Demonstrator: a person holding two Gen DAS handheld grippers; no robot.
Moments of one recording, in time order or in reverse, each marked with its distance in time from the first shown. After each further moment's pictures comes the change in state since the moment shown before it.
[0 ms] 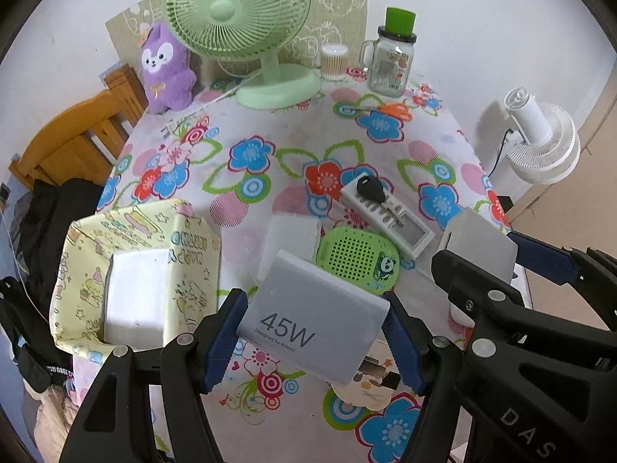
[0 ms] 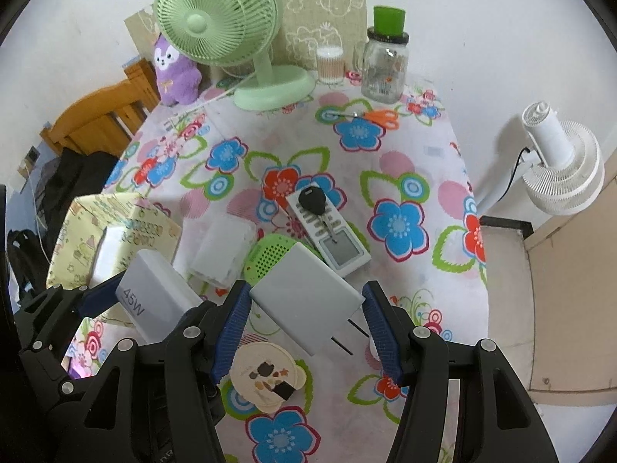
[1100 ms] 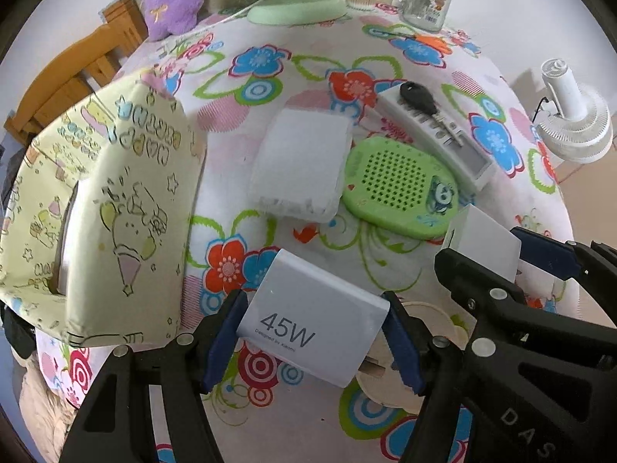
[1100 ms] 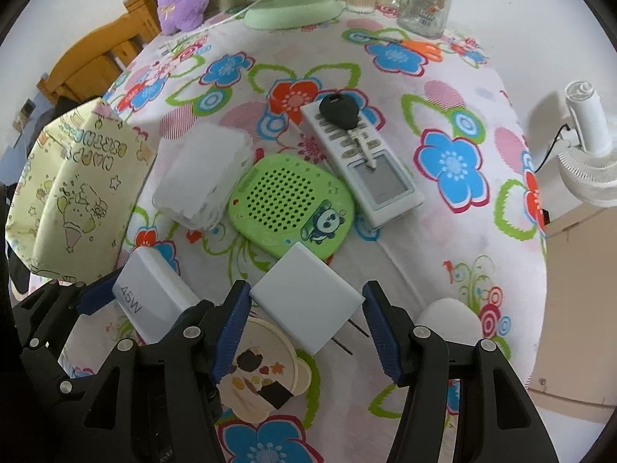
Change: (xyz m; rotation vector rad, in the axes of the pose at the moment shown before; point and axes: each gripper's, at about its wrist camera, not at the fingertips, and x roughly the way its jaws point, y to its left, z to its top) left arm 0.088 0.007 -0.046 -0.070 0.147 0.021; right arm 0.092 0.007 -0.037 -0.076 0.162 0.013
